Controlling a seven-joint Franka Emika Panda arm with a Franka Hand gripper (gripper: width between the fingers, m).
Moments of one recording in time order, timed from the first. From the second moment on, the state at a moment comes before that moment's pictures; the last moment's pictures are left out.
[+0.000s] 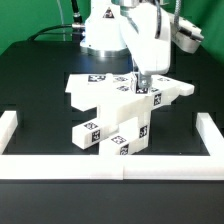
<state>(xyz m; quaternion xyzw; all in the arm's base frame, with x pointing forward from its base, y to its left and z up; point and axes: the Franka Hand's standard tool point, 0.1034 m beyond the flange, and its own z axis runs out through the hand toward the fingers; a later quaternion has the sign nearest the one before) 0.618 0.013 0.120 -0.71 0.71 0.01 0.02</state>
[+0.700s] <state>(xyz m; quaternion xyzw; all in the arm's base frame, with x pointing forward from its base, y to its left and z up) 0.619 0.020 0.119 -0.54 0.84 0.03 0.03</state>
